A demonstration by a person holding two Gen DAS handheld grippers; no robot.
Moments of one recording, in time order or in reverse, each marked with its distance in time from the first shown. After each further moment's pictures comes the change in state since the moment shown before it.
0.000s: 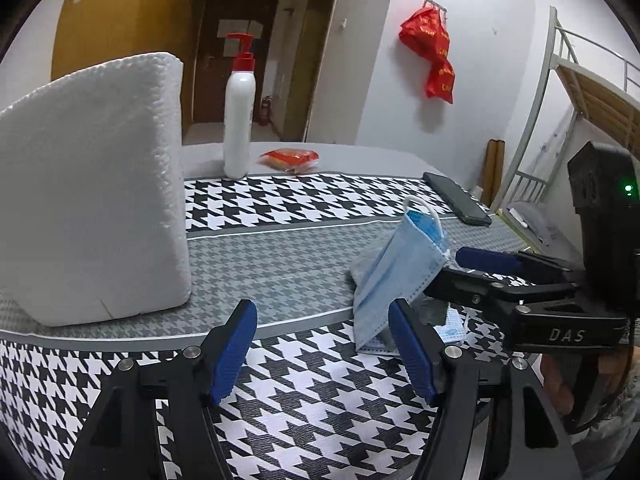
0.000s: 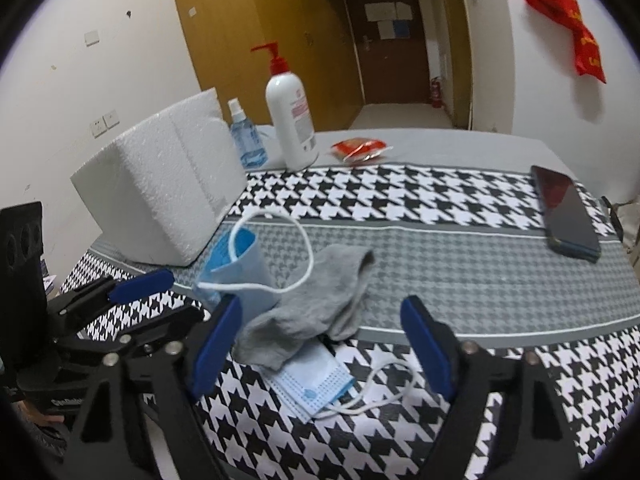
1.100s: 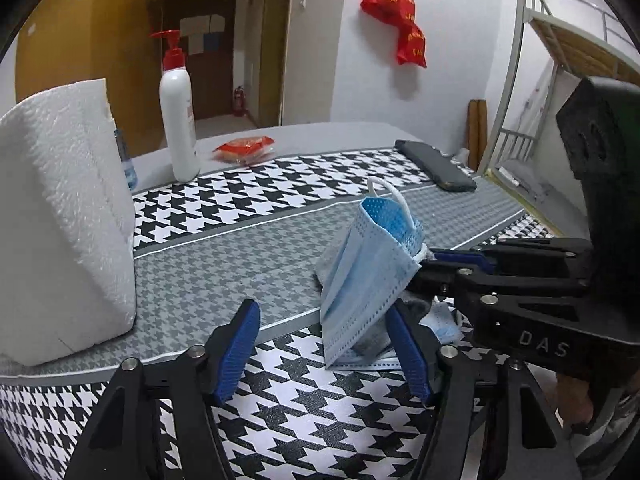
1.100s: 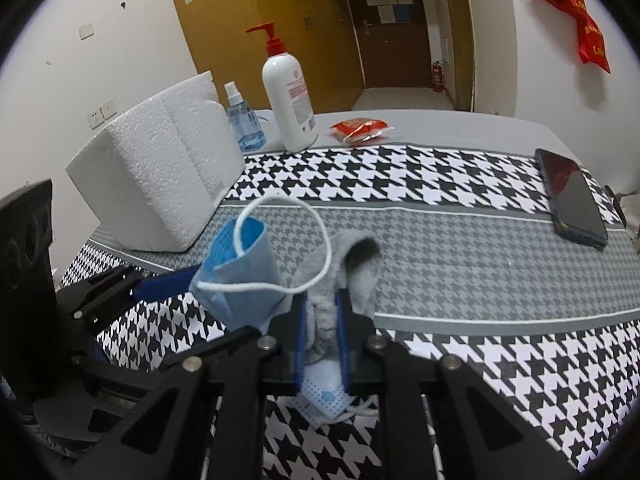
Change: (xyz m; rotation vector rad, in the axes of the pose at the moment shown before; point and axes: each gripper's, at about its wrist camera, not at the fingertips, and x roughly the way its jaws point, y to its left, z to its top) left arm 0.036 -0.045 0.010 0.144 0.087 -0.013; right arm -0.001 0.002 -0.004 0.016 0.046 0.003
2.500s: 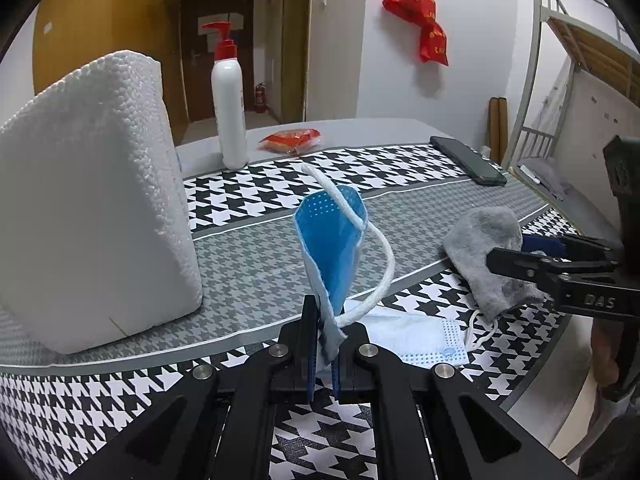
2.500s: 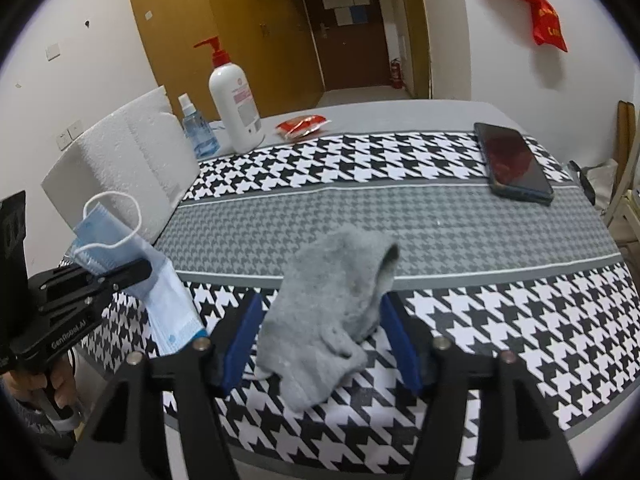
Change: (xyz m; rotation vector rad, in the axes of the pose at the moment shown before) left arm -0.021 0.038 -0.016 -0.011 0.010 0.075; right arm -0.016 -0.030 -0.020 0.090 -0.013 -0.136
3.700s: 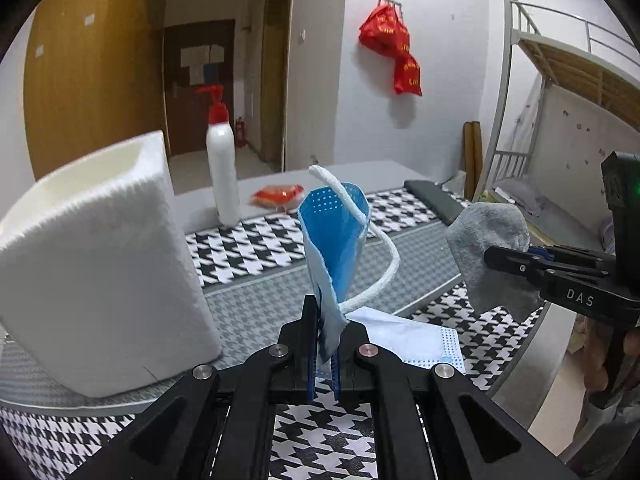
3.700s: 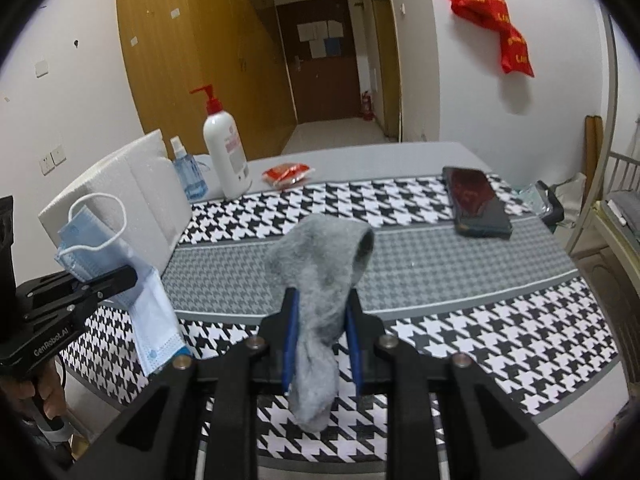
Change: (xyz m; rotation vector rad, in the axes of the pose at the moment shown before) left arm -0.051 0.010 0.022 0.039 -0.134 -0.078; right arm -0.051 0.022 0.013 0.026 -0.152 -0.098
